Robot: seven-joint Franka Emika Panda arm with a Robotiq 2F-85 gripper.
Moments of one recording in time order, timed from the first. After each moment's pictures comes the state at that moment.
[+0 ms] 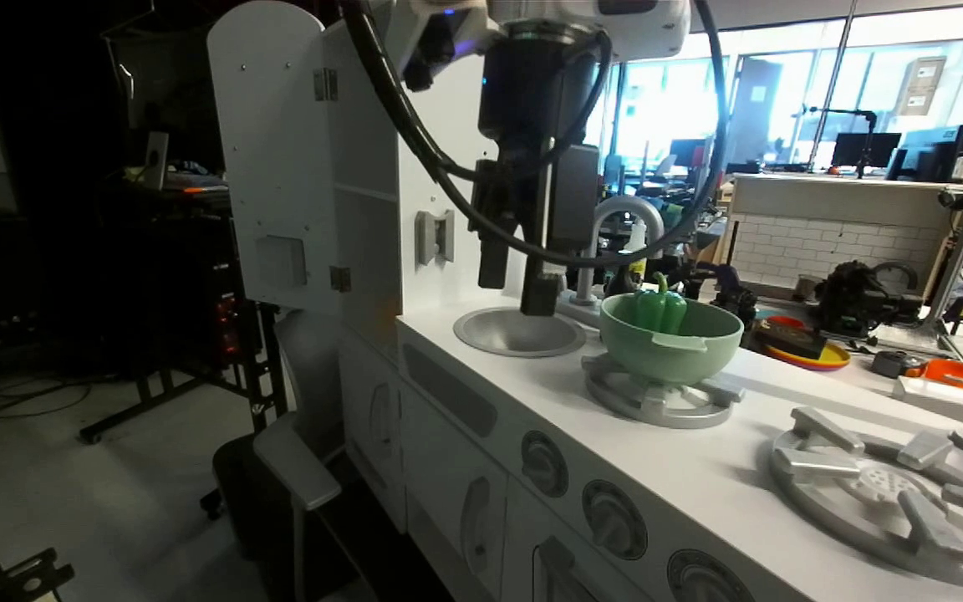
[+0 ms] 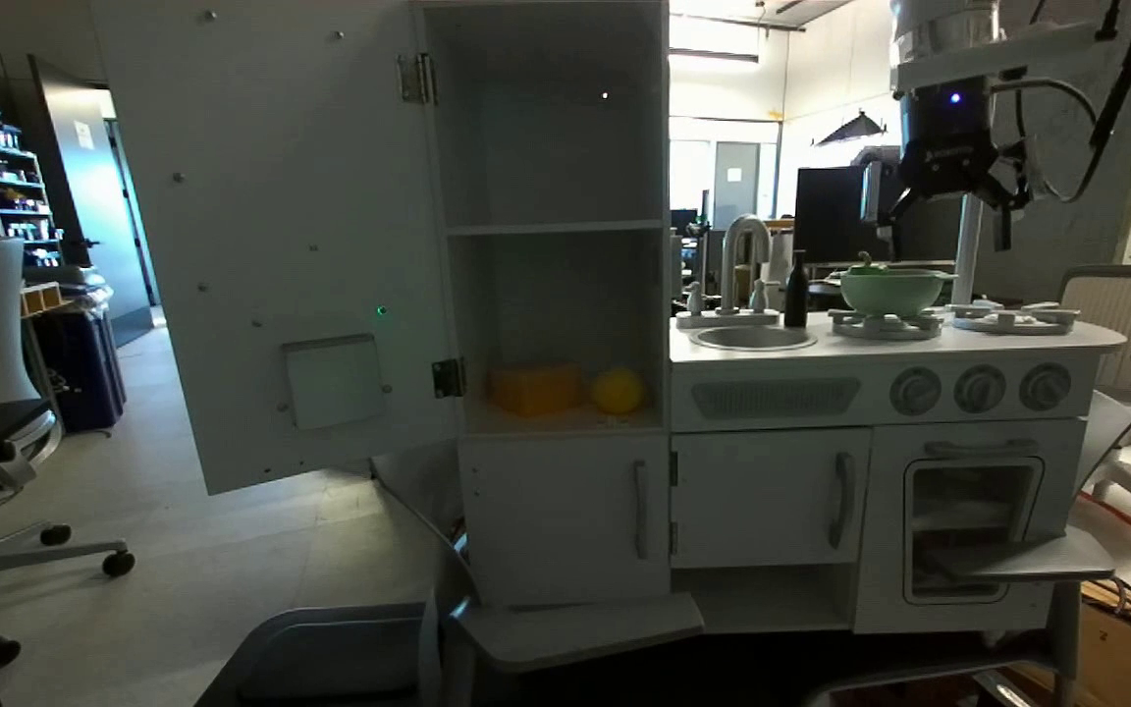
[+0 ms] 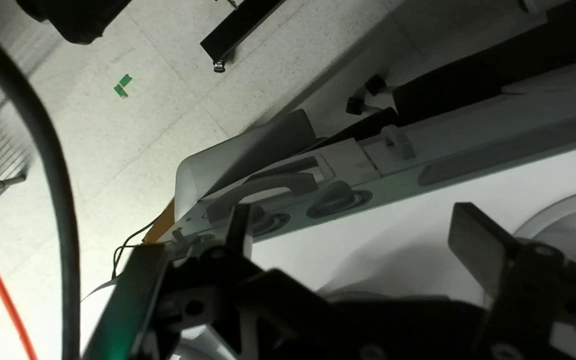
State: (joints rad) arm -0.07 0.41 -0.11 -1.68 -0.02 1.93 0.49
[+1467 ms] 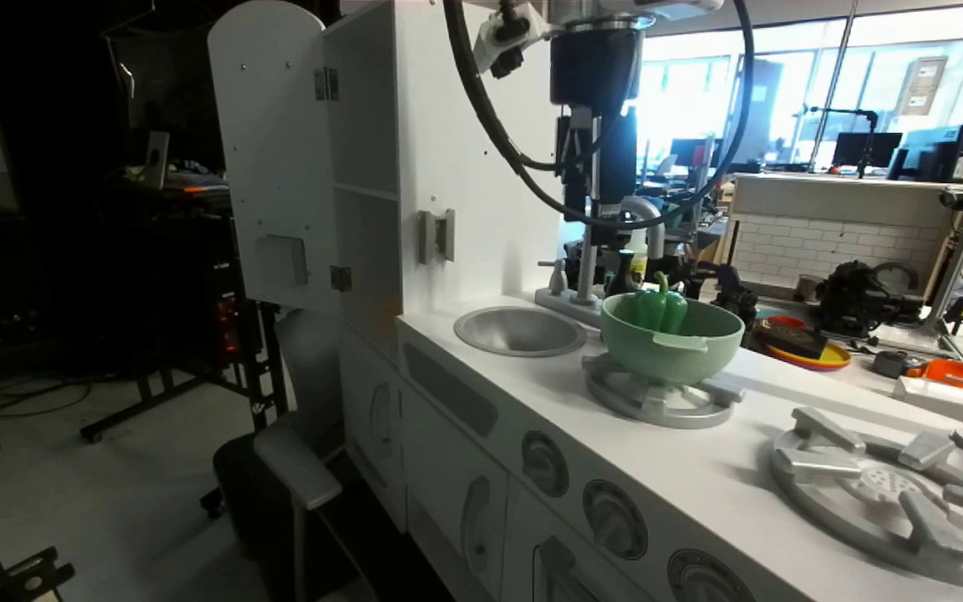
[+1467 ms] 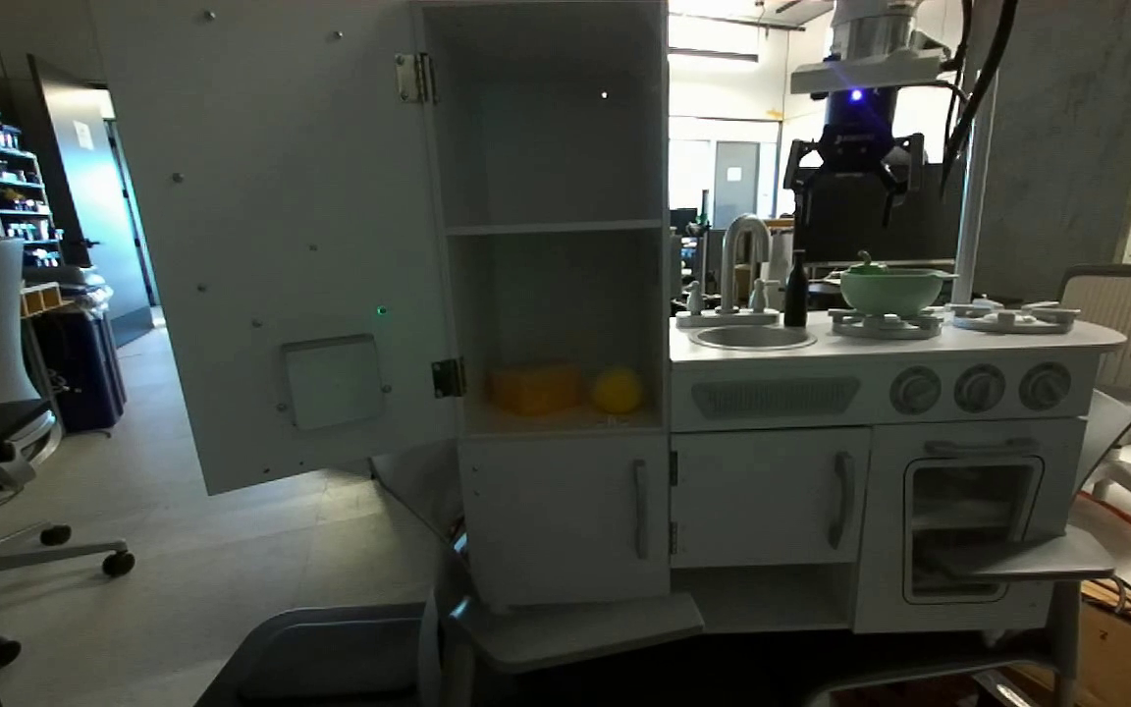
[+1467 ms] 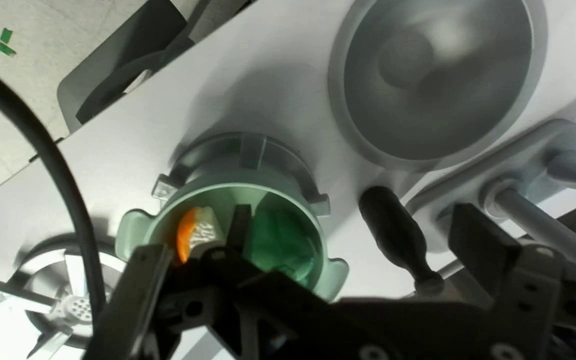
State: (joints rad) arm -0.05 0.65 -0.12 -1.27 0.05 2.01 0.72
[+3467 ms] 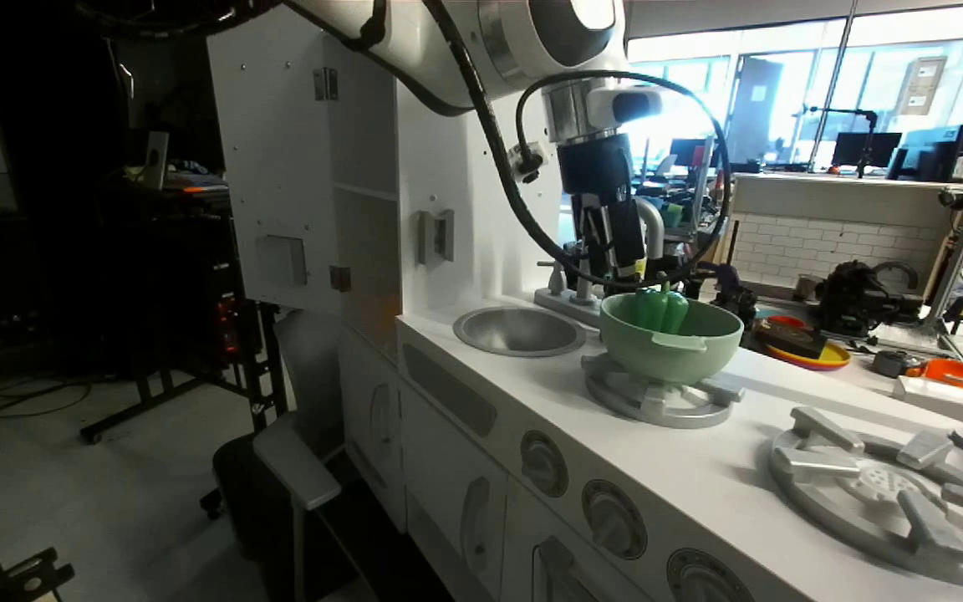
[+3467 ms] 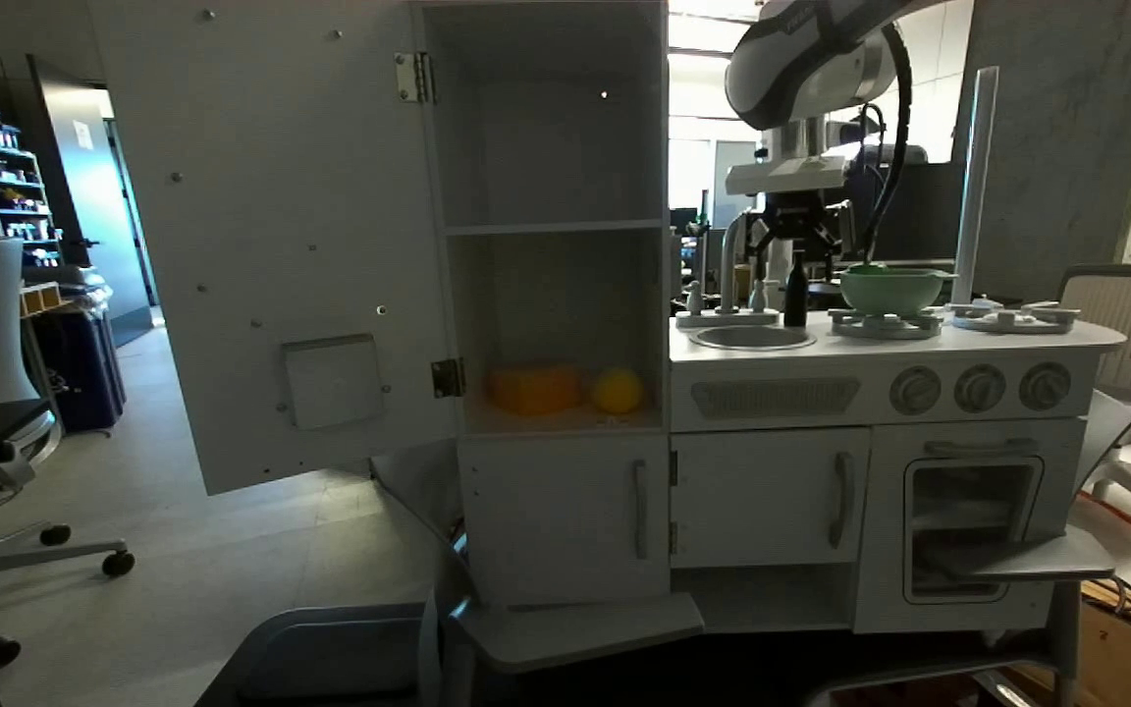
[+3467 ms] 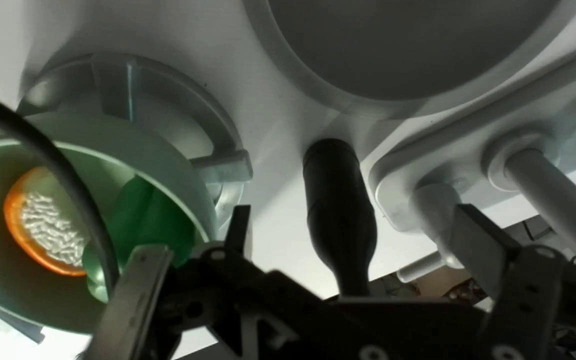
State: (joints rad) arm -0.01 1.11 -0.16 -0.69 -0.09 1.95 0.85
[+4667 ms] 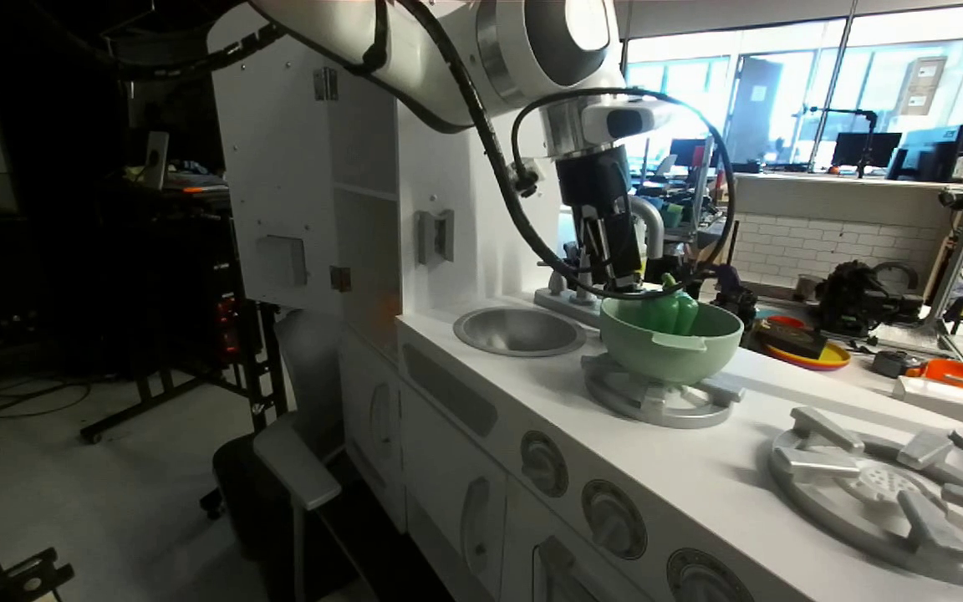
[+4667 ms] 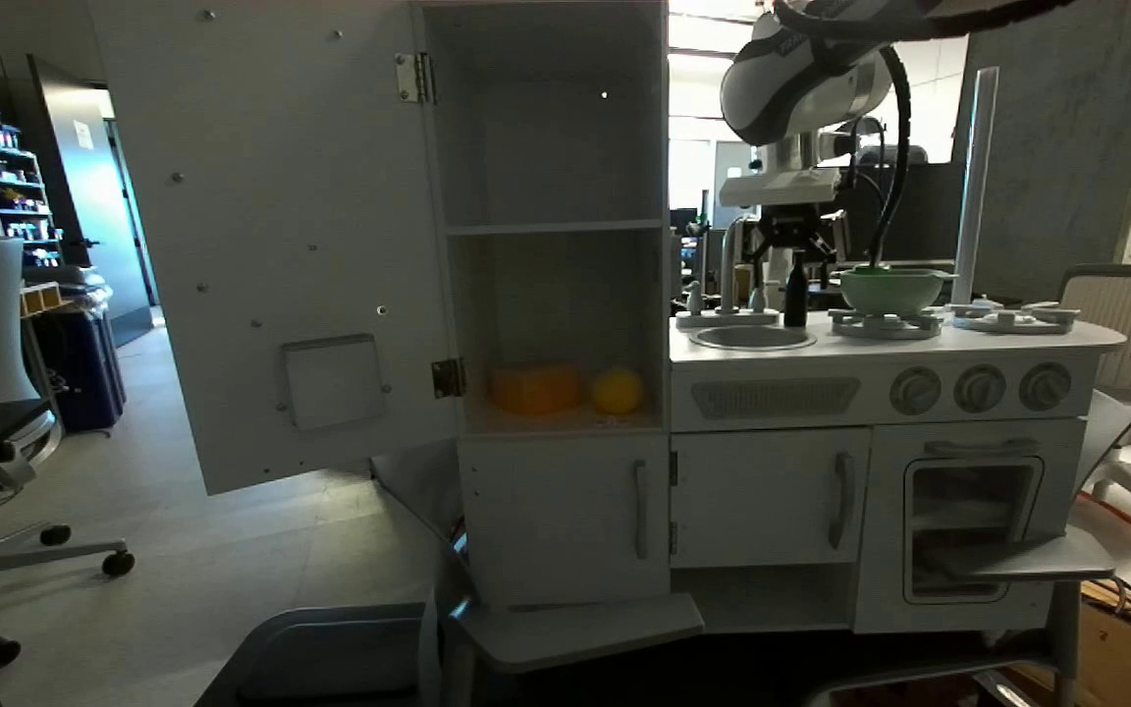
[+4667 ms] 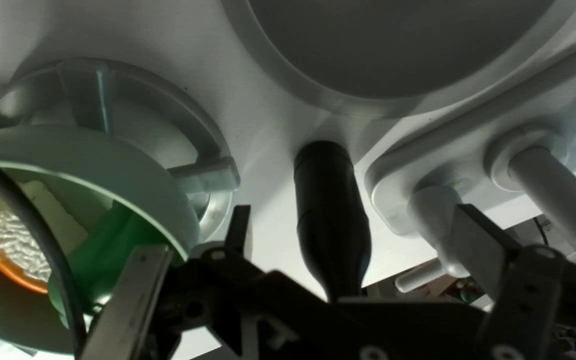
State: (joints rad) arm -0.01 1.16 -0.17 -0.63 -0.09 1.95 0.89
